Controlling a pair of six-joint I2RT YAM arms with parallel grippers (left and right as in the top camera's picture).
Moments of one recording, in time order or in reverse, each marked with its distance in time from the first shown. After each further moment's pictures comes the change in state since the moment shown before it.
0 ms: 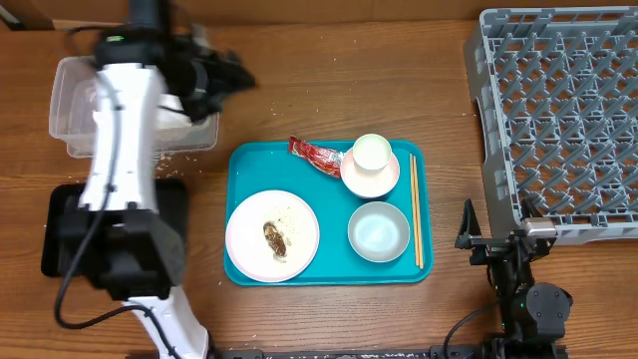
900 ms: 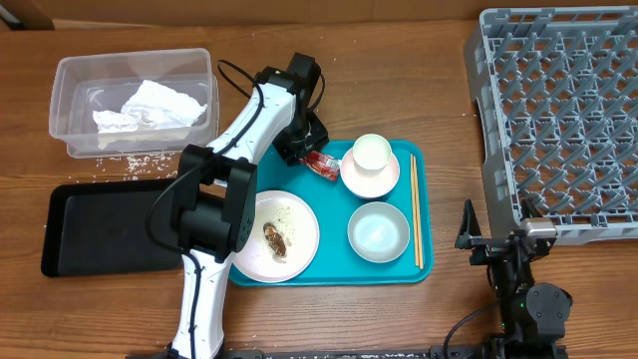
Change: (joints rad) left arm -0.344 0.343 -0.098 0.155 -0.314 -0.547; right arm 0.000 0.000 0.000 0.000 0.000 0.000
